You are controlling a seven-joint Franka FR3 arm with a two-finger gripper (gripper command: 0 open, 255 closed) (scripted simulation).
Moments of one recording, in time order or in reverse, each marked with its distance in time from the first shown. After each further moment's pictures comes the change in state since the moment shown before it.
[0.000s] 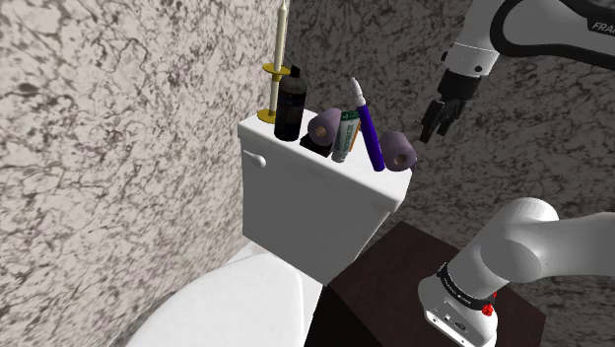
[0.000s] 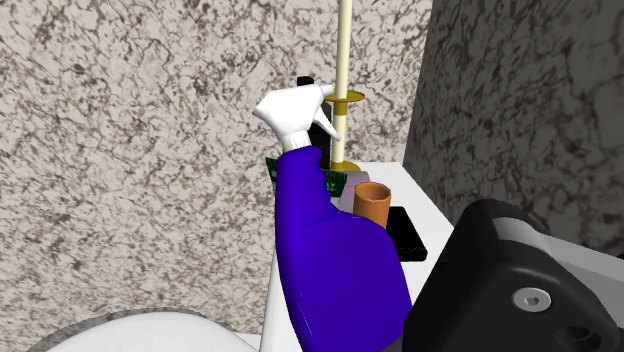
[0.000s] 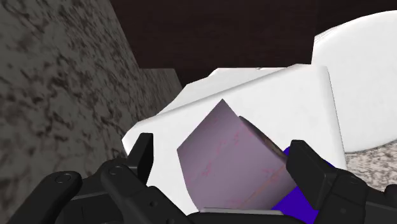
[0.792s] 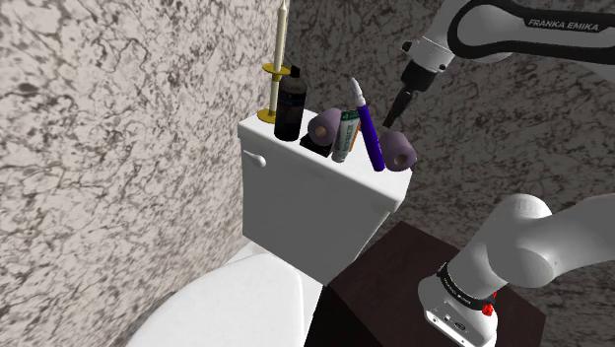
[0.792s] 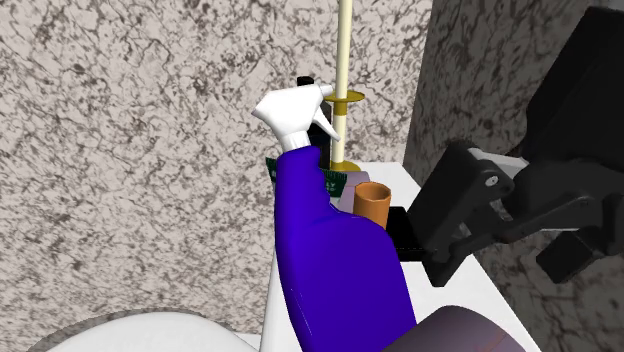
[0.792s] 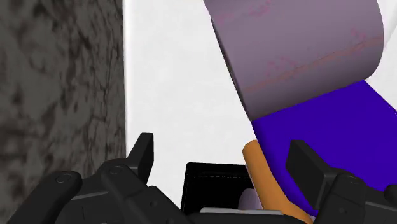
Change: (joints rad) arm 0.171 0.211 -0.174 0.048 0.035 0.378 -0.448
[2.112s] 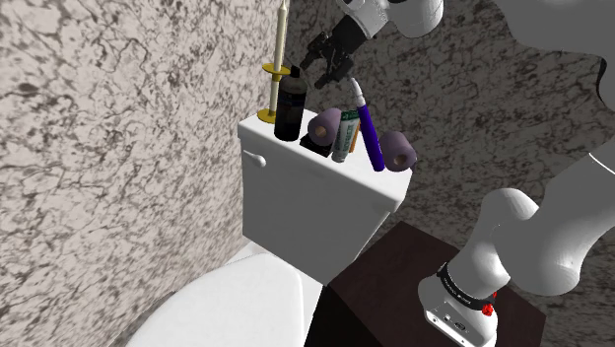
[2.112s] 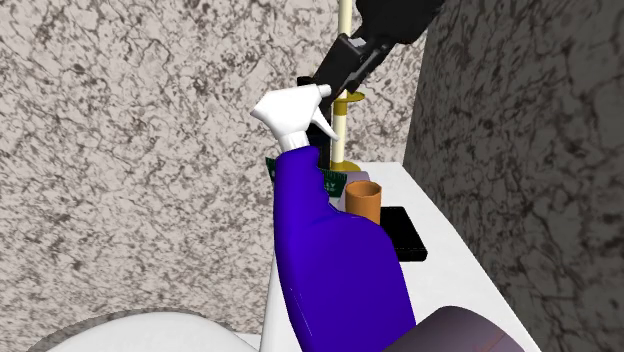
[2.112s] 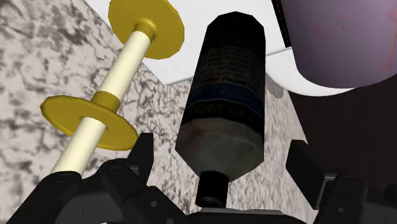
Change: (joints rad) arm 0.420 0.440 -0.240 0.438 0.506 0.195 -1.009
